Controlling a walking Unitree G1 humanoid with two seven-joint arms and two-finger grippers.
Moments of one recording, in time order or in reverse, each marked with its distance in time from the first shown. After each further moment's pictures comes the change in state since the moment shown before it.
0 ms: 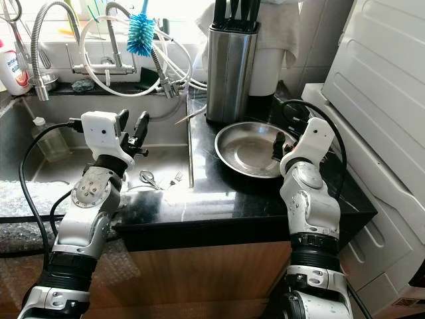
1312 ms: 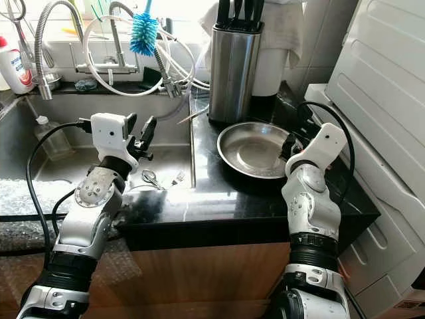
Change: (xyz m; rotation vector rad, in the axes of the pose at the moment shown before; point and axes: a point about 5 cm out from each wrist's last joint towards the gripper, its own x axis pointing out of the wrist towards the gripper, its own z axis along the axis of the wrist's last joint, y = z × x) left arm 0.000 -0.007 -0.004 0.017 0.041 -0.060; right arm 0.003 -0.008 -0.004 0.120 -0.007 -0.083
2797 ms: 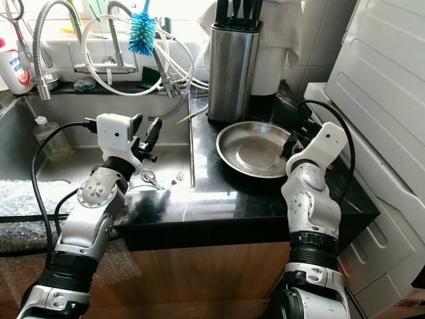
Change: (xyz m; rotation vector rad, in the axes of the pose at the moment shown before) left arm 0.000 -0.006 0.000 0.006 0.003 -0.043; right arm 0.000 0.002 0.000 -0.020 0.012 -0.017
